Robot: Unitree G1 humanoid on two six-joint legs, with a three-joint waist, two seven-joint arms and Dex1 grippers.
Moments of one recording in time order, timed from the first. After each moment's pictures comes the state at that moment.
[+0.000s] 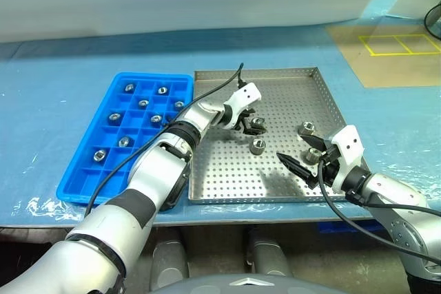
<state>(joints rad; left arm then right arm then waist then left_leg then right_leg) -1.20 -0.04 -0.22 1.25 0.07 0.06 -0.89 0.12 -0.60 -0.22 -0.64 0.49 0.71 0.56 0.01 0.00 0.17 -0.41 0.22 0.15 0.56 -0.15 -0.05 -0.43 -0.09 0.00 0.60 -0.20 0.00</state>
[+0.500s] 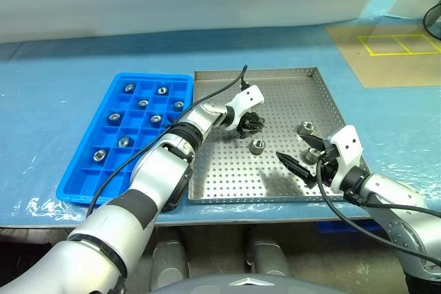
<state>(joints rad) -1.21 -0.05 -0.22 1.27 0.13 0.02 -0.86 0.12 -0.60 -0.21 -0.64 0.49 0.70 0.54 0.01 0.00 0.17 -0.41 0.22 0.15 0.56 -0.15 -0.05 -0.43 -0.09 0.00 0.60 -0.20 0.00</state>
